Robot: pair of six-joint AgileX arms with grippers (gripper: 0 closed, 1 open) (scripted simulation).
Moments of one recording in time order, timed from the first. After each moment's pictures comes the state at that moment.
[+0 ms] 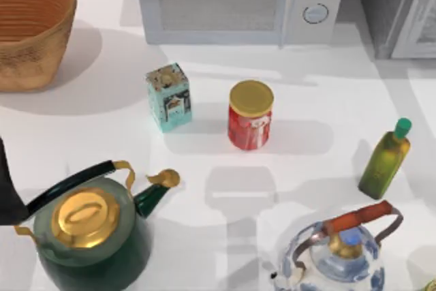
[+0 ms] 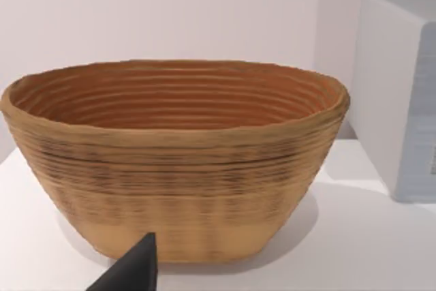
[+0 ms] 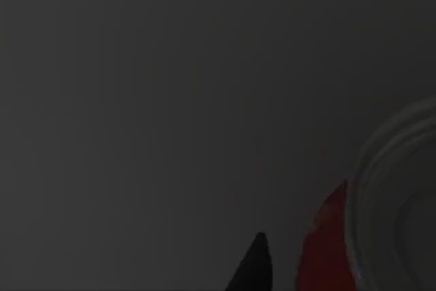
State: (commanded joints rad) left arm 0.00 0.00 0.00 0.00 0.00 0.00; right arm 0.10 2.08 2.75 -0.67 0.12 0.02
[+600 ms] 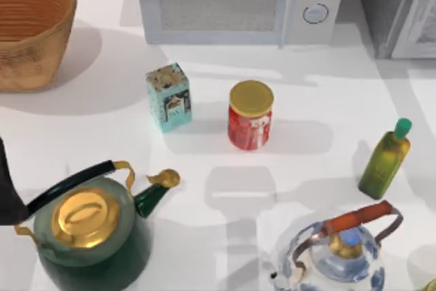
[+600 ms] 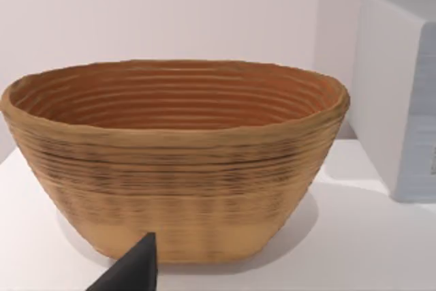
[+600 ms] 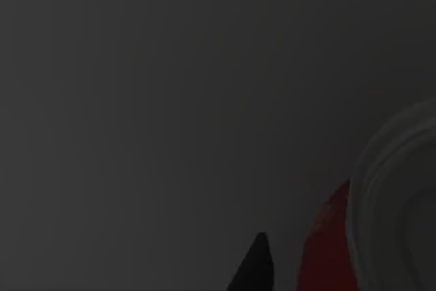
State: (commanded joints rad) left arm 0.00 0.00 0.00 0.00 0.00 0.00; right arm 0.10 2.09 2.76 -0.68 0.12 0.02
